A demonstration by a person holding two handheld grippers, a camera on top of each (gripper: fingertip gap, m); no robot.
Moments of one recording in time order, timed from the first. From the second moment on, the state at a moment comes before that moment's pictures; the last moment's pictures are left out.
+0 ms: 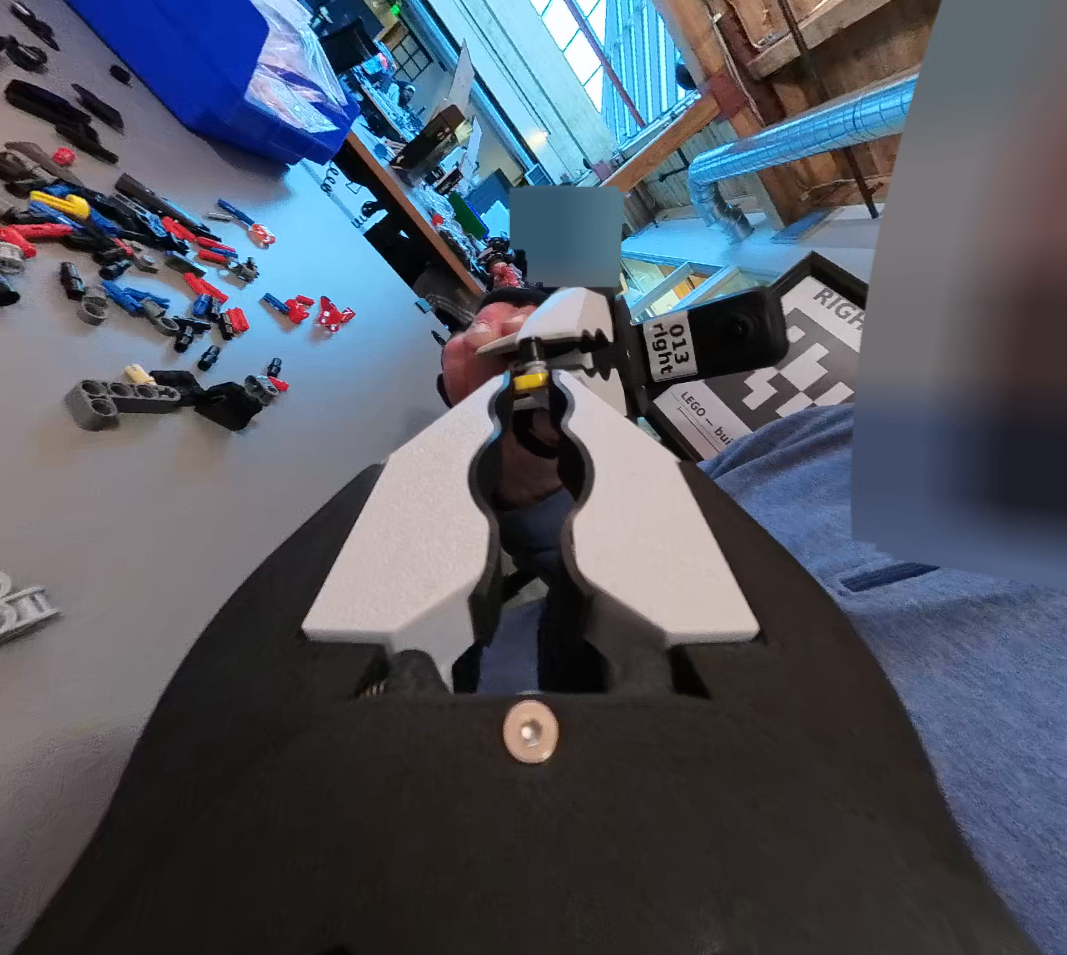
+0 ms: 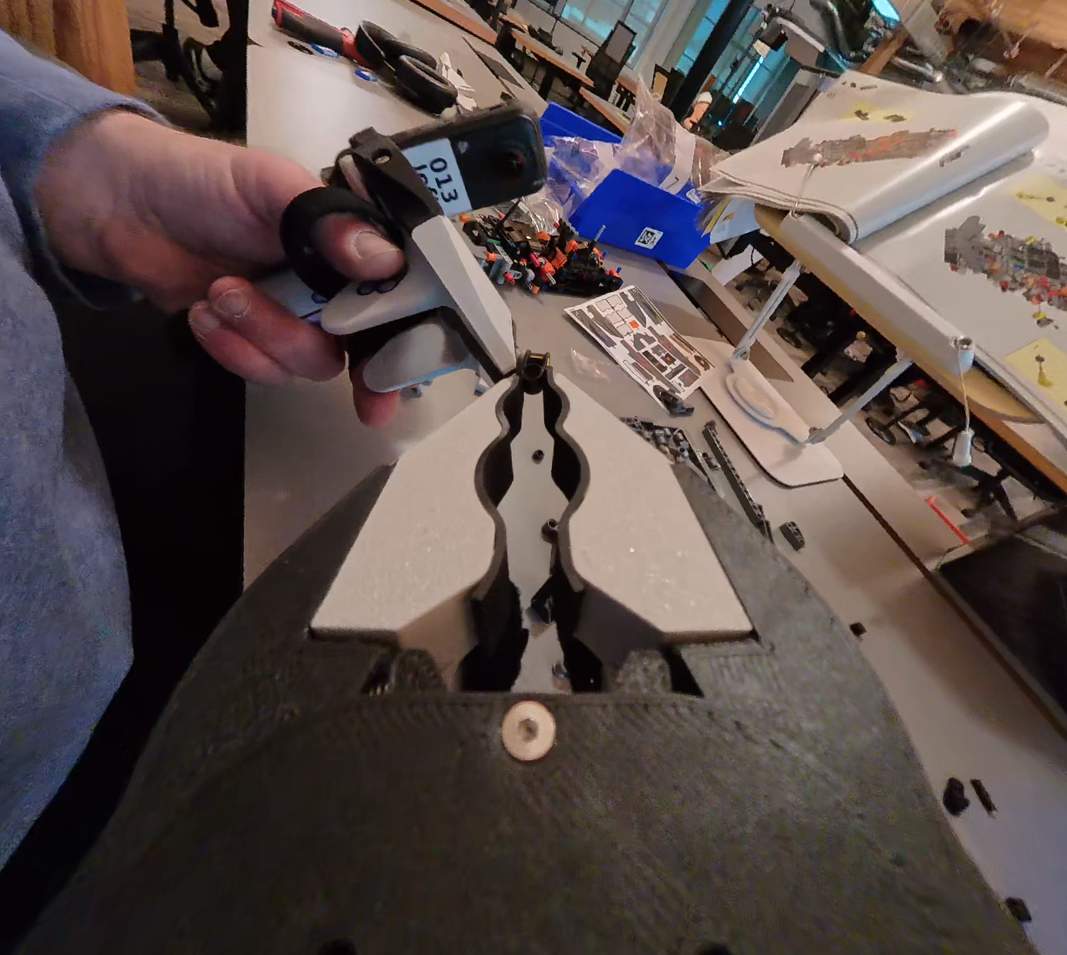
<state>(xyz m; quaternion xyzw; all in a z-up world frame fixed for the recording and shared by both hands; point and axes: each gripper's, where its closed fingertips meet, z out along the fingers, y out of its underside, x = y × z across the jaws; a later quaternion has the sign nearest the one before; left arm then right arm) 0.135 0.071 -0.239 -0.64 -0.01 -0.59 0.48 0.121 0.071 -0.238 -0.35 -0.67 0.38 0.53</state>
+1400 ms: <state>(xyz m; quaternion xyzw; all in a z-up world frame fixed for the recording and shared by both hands) 0.142 0.051 -0.289 -0.77 0.33 -0.24 0.50 0.132 0.041 -0.274 -0.38 -0.72 0.53 0.22</state>
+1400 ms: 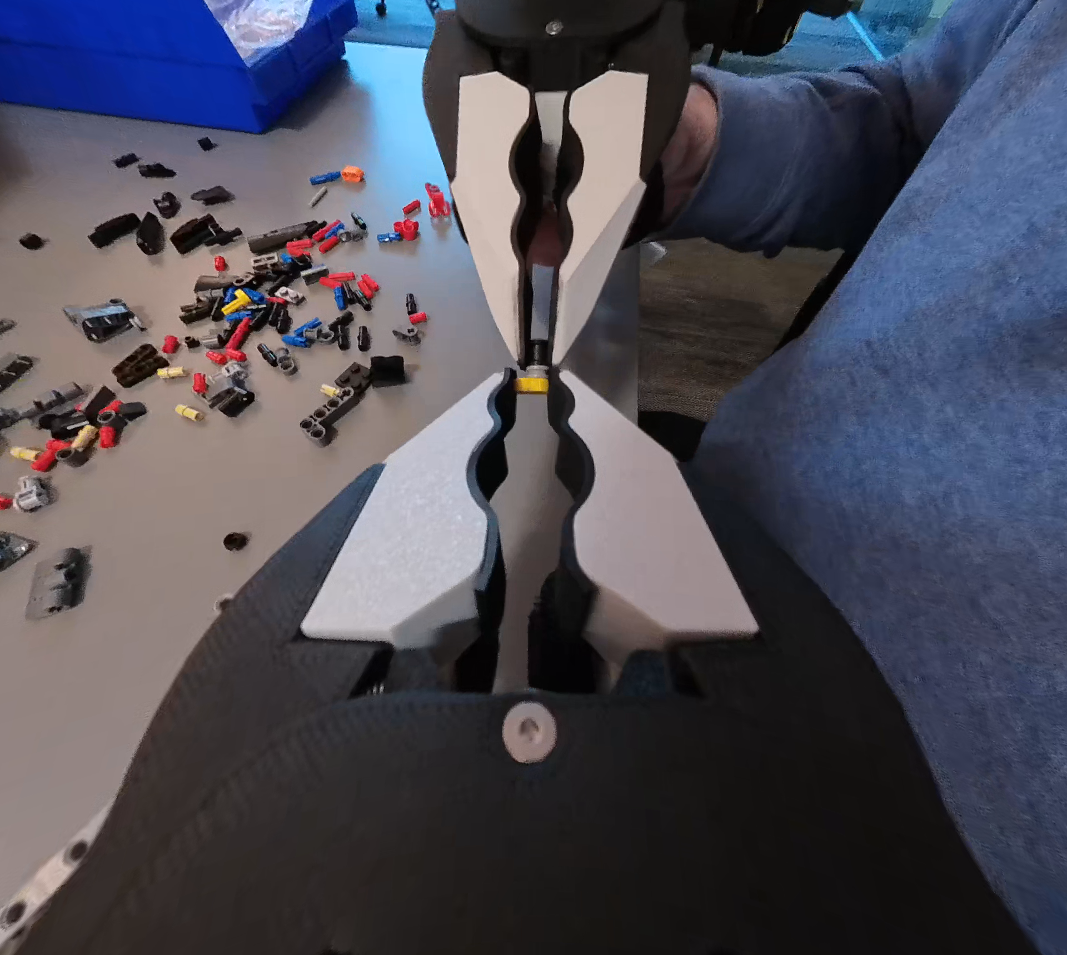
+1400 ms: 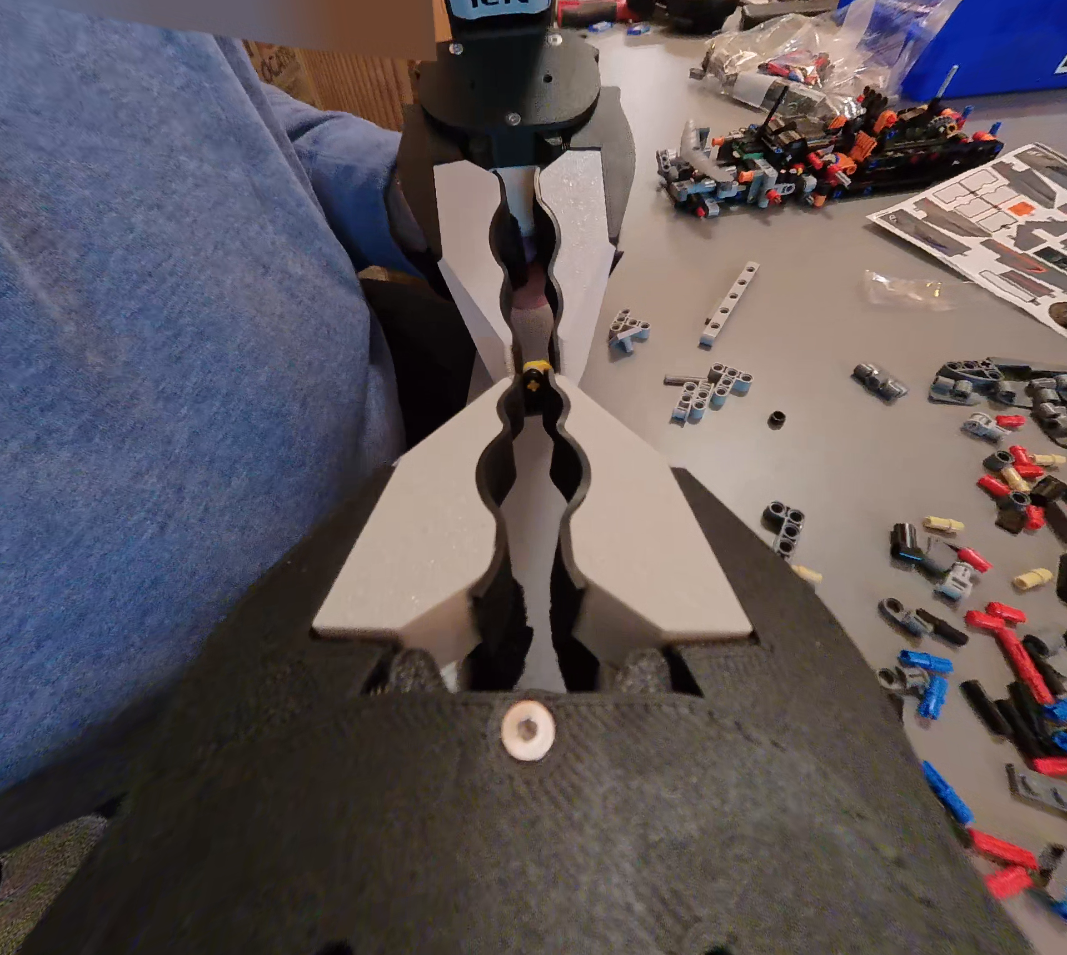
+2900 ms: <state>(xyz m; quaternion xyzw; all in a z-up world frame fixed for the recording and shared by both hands) 0.111 0.059 -0.288 -0.78 0.18 -0.36 0.48 0.138 0.072 -0.283 -0.42 -0.73 0.50 0.22</state>
